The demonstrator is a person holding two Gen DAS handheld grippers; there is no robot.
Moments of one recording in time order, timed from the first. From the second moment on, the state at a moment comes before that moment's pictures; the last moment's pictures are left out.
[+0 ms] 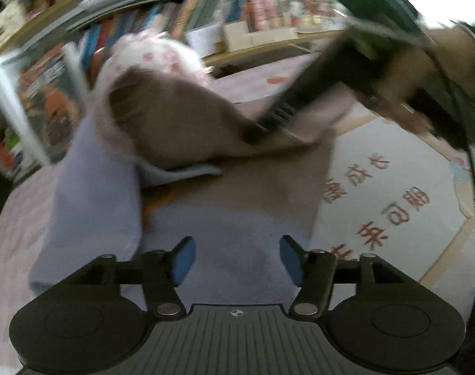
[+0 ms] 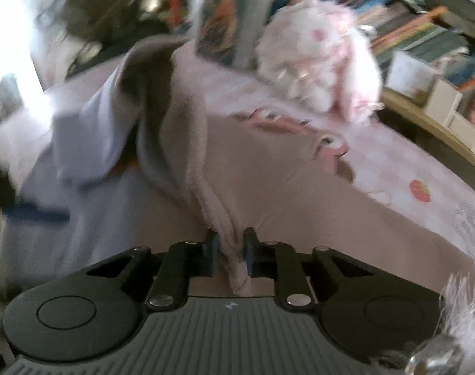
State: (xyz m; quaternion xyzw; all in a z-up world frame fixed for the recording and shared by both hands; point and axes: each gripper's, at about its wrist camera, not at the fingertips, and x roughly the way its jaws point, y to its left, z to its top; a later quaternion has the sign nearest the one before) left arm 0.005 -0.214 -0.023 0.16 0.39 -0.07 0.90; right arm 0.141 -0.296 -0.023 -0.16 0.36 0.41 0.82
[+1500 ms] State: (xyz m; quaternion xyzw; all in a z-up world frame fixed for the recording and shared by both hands) left arm -0.070 -0.116 0.023 0.12 0.34 -0.27 0.89; right arm 0.204 -0.297 0.050 -0.17 0.36 0.24 0.89
